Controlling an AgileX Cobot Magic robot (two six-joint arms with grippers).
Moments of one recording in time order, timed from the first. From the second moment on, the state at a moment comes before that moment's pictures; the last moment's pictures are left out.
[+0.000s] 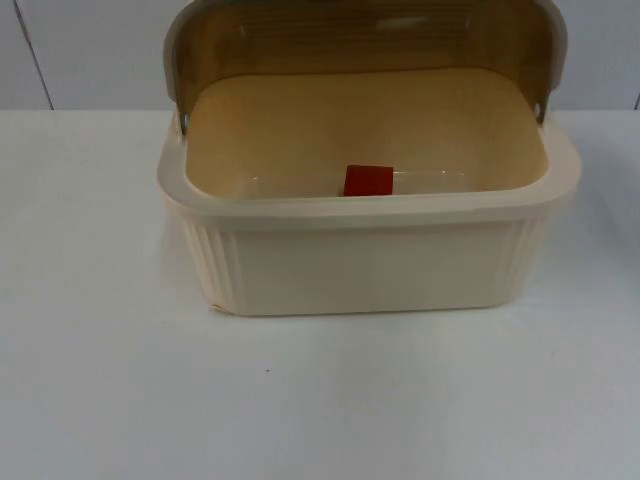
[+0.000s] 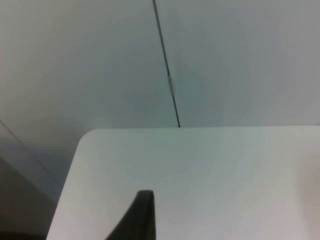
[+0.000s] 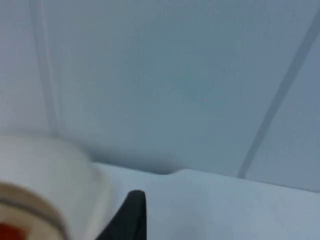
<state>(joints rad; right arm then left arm) 0.02 1.20 -1.13 0.21 0.38 -0.34 -0.05 1.34 -1.23 0.39 0.52 -0.31</state>
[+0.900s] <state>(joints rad) -0.08 1.18 -1.13 0.22 0.43 -0.34 -0.05 1.34 -1.23 0.46 0.42 -0.37</state>
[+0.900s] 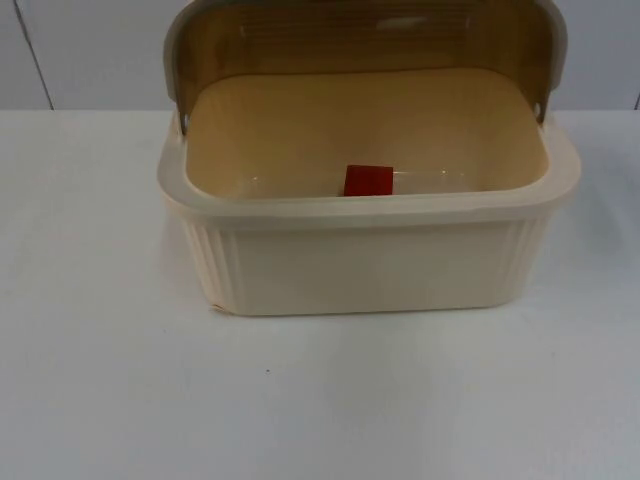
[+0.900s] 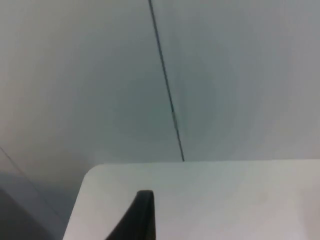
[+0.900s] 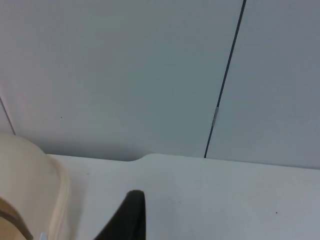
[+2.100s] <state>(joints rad) -0.08 1.18 -1.13 0.22 0.43 -0.34 -0.40 1.84 -1.76 0.08 0.38 0.94</state>
